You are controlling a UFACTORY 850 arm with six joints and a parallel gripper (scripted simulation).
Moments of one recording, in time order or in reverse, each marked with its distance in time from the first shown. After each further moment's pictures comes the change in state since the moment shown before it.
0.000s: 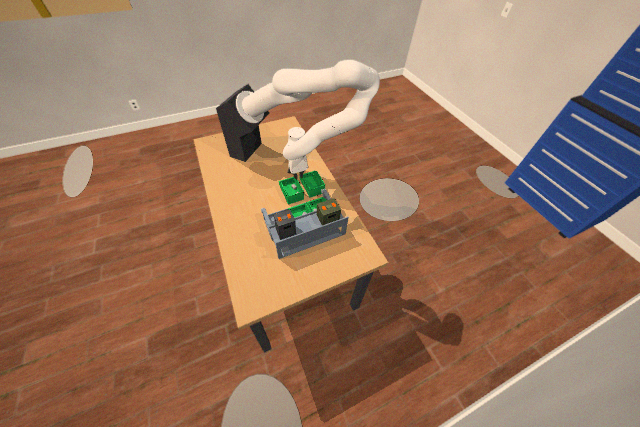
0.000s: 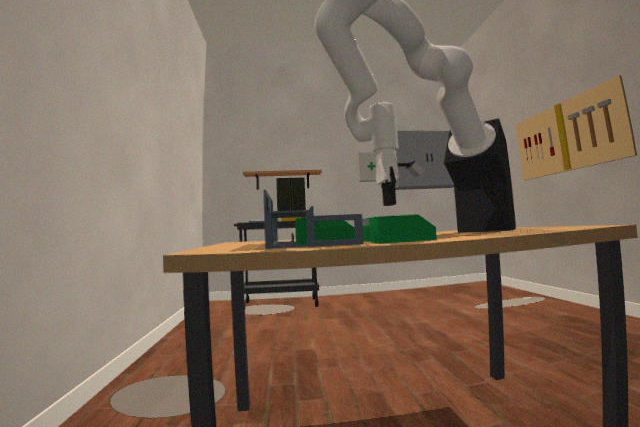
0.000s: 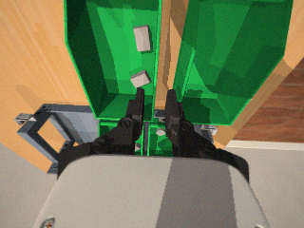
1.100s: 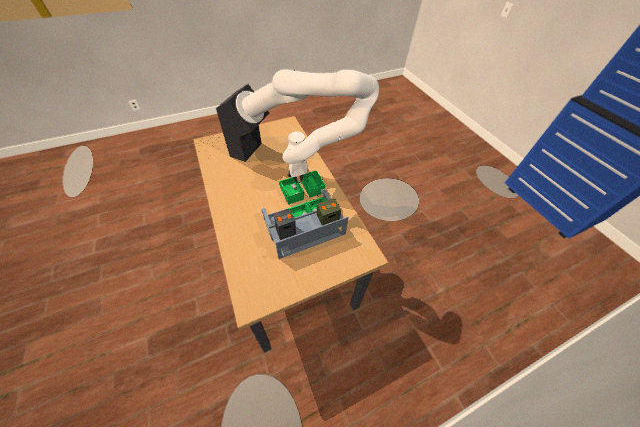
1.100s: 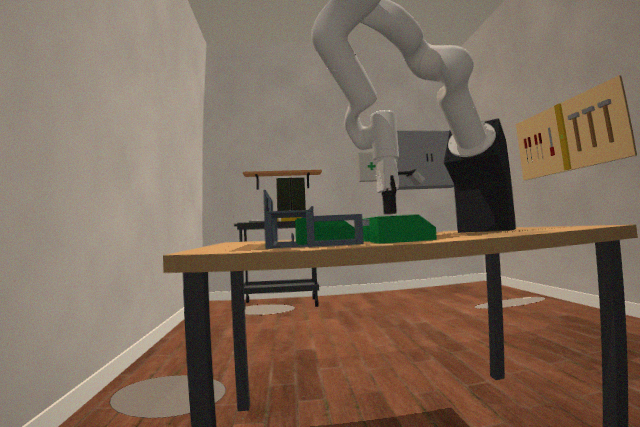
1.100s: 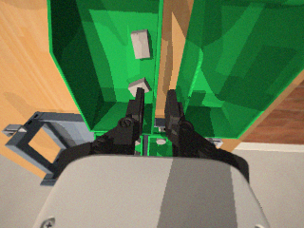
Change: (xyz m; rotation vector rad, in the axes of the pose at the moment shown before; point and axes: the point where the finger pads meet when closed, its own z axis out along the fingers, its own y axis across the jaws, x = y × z) arm 0.000 0.000 0.028 0.000 0.000 0.000
